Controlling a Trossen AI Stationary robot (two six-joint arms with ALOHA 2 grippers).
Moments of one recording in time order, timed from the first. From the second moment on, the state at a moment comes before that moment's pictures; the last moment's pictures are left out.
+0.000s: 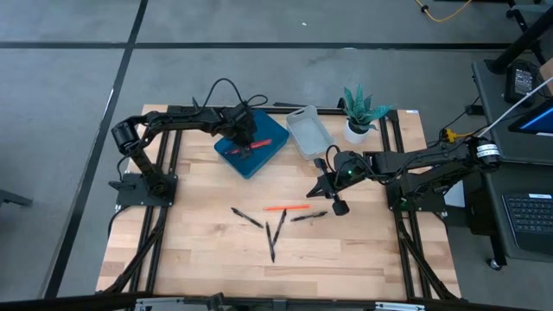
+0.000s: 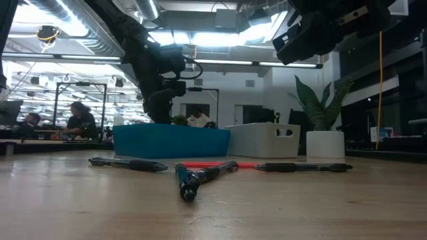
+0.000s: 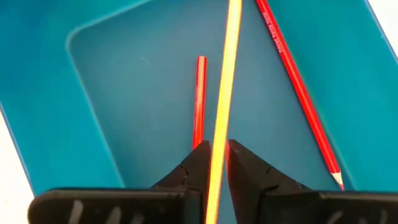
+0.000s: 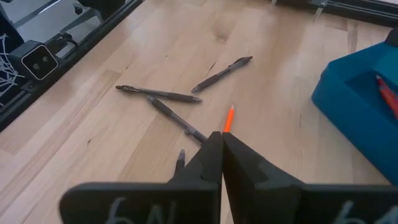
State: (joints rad) left arm 0.58 1.67 1.03 -0.48 0.07 0.13; right arm 0.03 1.23 0.73 -0.08 -0.25 -0.24
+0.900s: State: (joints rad) left arm 0.47 1.64 1.23 -0.59 0.21 0.17; right arm 0.03 1.23 0.73 -0.08 -0.25 -0.21
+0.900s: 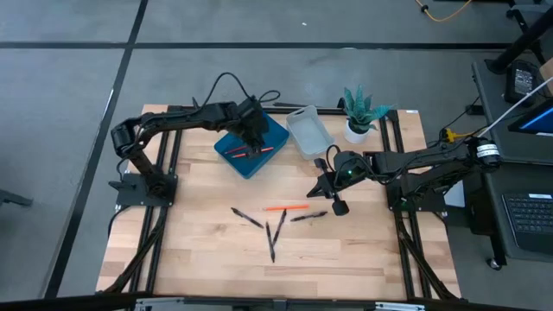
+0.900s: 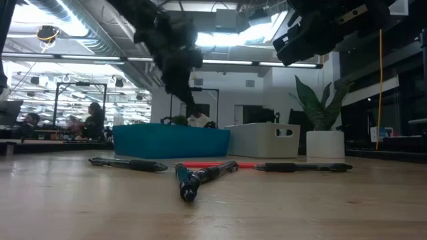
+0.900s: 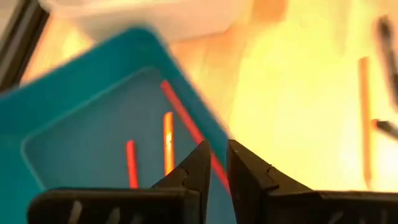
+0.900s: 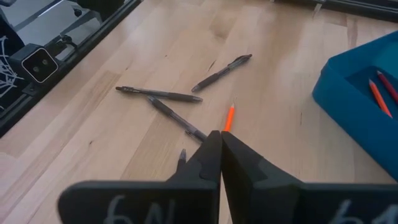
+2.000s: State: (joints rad) left arm 0.12 1.36 0.65 0.39 0.25 0.17; right arm 0.14 0.91 0.47 0.15 -0.20 -0.13
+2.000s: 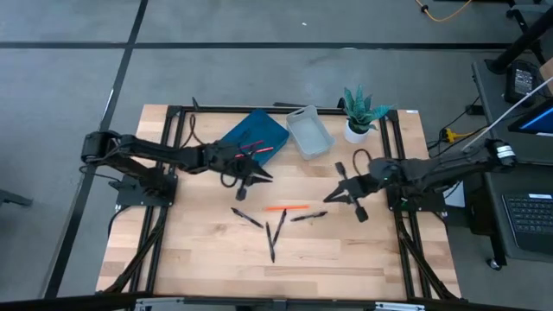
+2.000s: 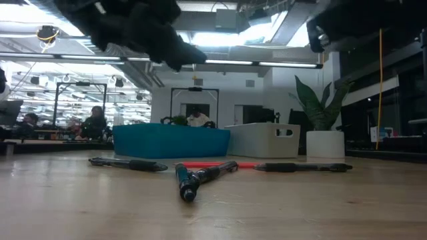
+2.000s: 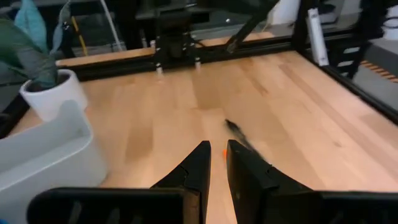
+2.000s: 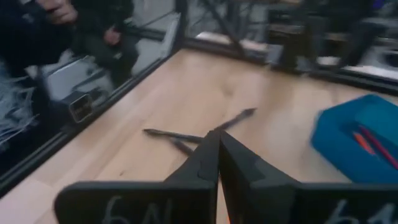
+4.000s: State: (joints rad) left arm -0.06 1.79 1.11 -0.25 0.03 0.00; right arm 0.15 0.73 0.17 0.34 -0.15 -0.01
